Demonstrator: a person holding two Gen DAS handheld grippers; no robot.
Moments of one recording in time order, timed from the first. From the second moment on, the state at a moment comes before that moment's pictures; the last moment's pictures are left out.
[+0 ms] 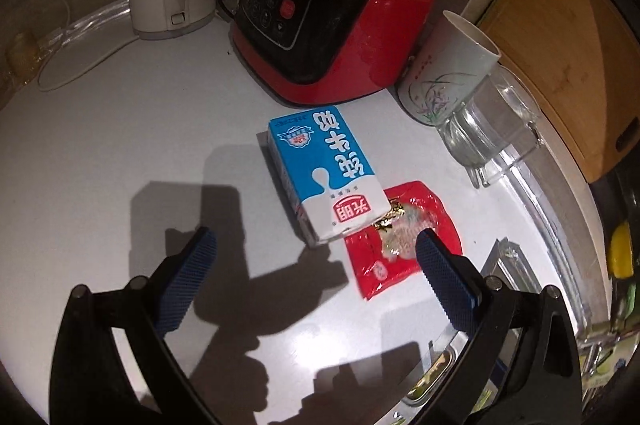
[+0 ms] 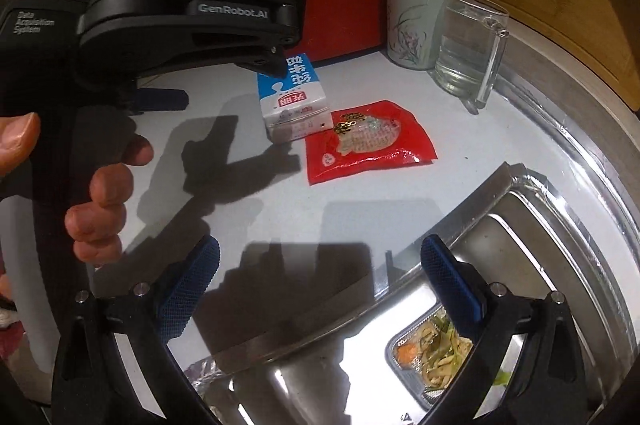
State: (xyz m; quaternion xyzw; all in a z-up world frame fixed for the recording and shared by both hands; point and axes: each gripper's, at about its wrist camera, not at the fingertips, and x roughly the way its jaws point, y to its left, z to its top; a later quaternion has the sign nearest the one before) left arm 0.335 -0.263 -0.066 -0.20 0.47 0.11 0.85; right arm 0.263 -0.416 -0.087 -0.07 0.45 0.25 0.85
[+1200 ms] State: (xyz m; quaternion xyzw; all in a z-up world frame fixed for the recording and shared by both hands) left arm 0.369 -0.241 -0.083 -0.15 0.49 0.11 0.85; right arm 0.366 -0.409 -0.112 0.03 0.50 0.18 0.85
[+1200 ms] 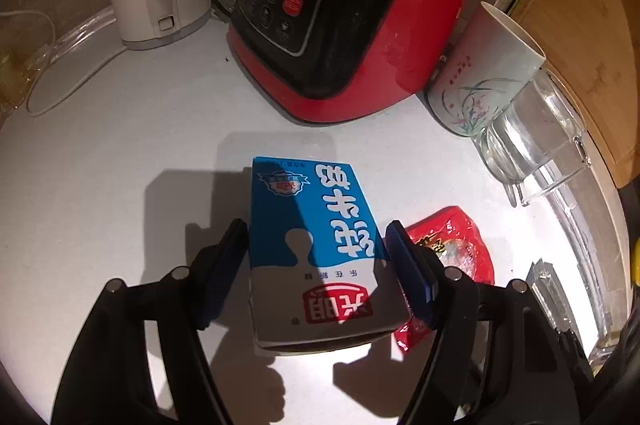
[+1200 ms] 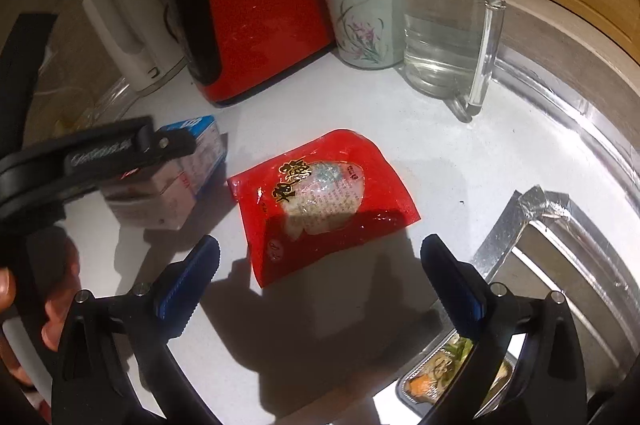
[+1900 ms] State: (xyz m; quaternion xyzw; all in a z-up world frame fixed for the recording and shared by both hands) left arm 0.300 -0.135 -0.061 -0.06 0.48 -0.06 0.87; right arm 0.398 -0.354 -0.134 0.18 0.49 -0.17 0.84
